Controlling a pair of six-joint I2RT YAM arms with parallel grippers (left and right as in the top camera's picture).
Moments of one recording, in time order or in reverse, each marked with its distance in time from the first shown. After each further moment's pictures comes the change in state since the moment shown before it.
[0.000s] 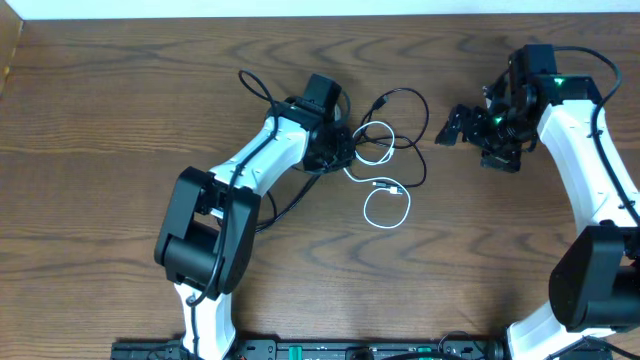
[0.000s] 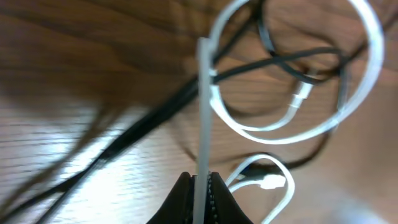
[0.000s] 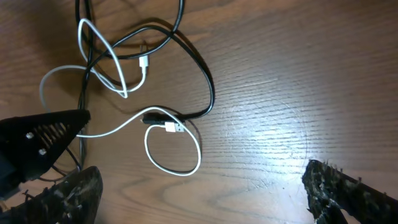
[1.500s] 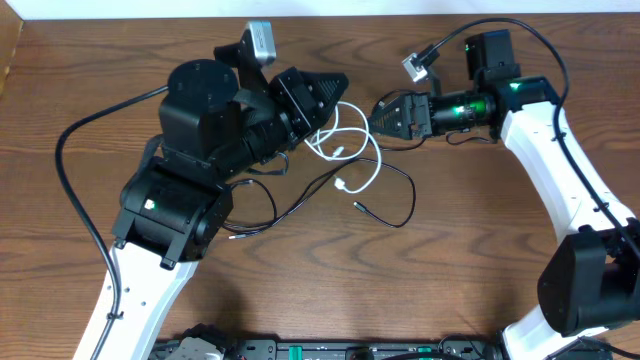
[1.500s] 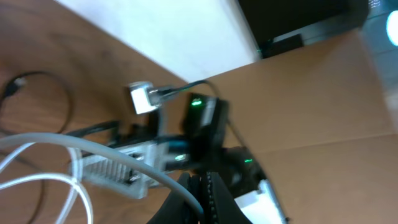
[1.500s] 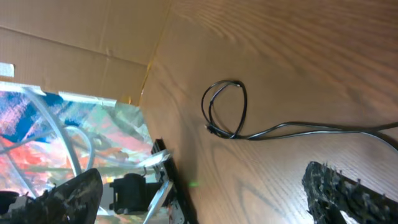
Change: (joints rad) left arm 0.004 -0.798 0.049 0.129 0.018 -0.418; right arm 0.151 0.000 -0.001 0.323 -0.725 -0.274
